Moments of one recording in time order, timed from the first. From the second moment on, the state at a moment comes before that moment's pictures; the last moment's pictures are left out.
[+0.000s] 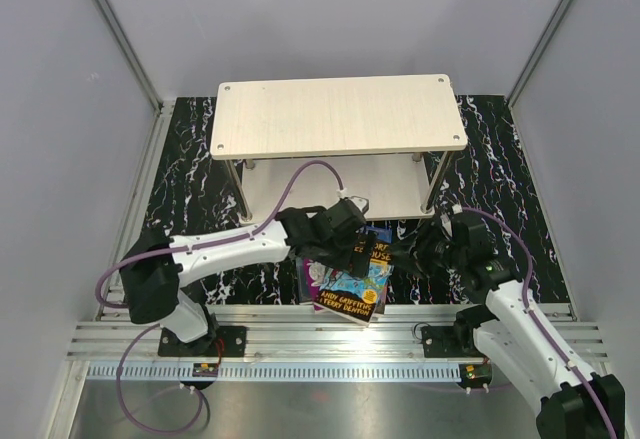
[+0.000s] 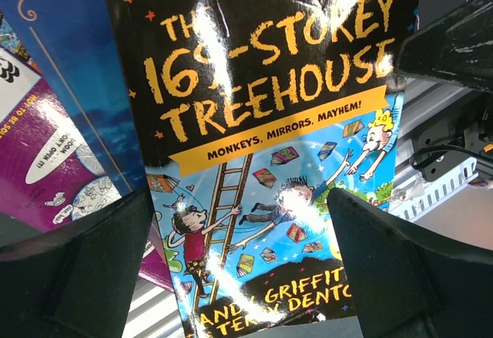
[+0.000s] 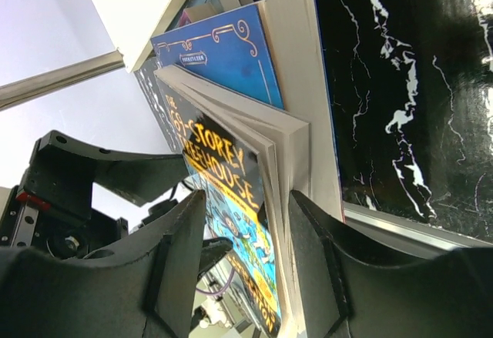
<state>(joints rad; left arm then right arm) -1.12 1.56 1.18 -0.63 -0.02 -0.70 0.29 0.70 0.40 -0.41 -0.50 1.15</state>
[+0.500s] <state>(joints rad) -1.13 1.59 1.21 -0.63 0.00 -0.70 0.29 0.62 0.41 -0.57 -0.44 1.06</state>
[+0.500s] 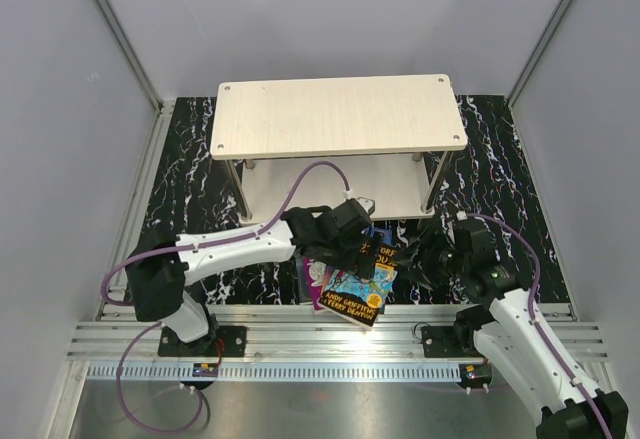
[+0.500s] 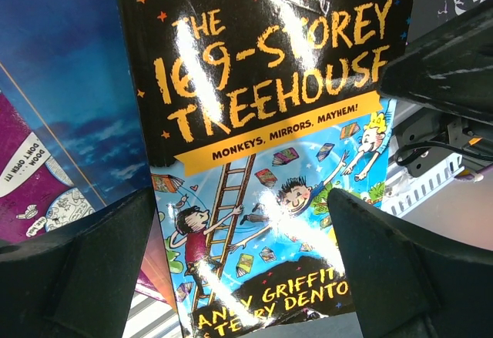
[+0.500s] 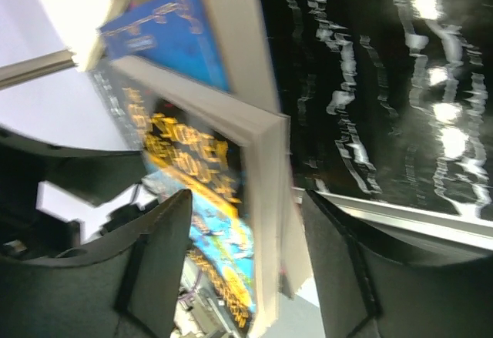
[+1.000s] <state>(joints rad) -1.13 1.60 1.21 -0.63 0.01 -0.70 0.29 0.66 0.37 -0.52 -0.41 1.05</state>
